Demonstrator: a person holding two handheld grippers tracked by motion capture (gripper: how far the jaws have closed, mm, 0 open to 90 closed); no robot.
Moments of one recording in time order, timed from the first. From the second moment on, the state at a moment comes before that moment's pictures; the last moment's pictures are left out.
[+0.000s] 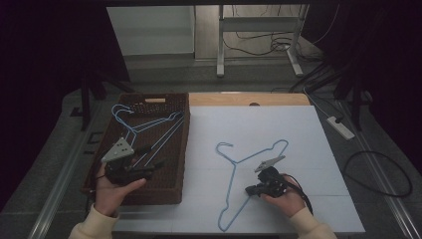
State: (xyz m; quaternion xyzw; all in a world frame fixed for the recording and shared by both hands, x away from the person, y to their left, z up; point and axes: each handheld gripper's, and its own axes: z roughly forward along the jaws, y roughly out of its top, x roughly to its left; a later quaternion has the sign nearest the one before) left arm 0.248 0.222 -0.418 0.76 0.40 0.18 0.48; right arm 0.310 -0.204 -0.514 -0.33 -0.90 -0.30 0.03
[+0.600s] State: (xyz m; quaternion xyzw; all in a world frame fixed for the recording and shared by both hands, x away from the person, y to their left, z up) left arm 0.248 0.219 -0.419 0.76 0.39 0.18 0.48; right arm 0.314 -0.226 -0.491 -0.33 -0.86 -0.40 -0.05
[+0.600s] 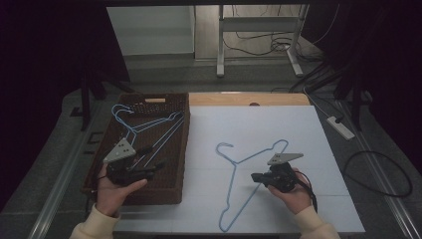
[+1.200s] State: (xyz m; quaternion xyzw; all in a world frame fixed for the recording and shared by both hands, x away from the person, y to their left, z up) left arm 0.251 0.218 -0.422 0.77 0.39 0.17 0.48; right arm 0.368 -0.181 -0.470 -0.32 -0.86 -0.38 -0.09
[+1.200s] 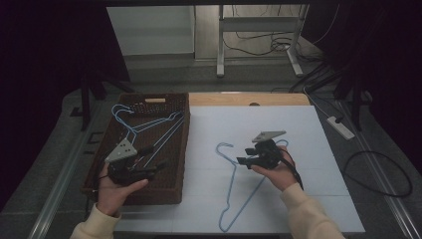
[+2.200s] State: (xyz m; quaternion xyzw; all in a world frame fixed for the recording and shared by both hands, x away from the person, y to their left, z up) left arm 0.251 0.222 -0.420 0.77 0.39 0.17 0.48; right arm 0.431 -0.096 -0.509 -0.29 -0.92 -0.26 -0.07
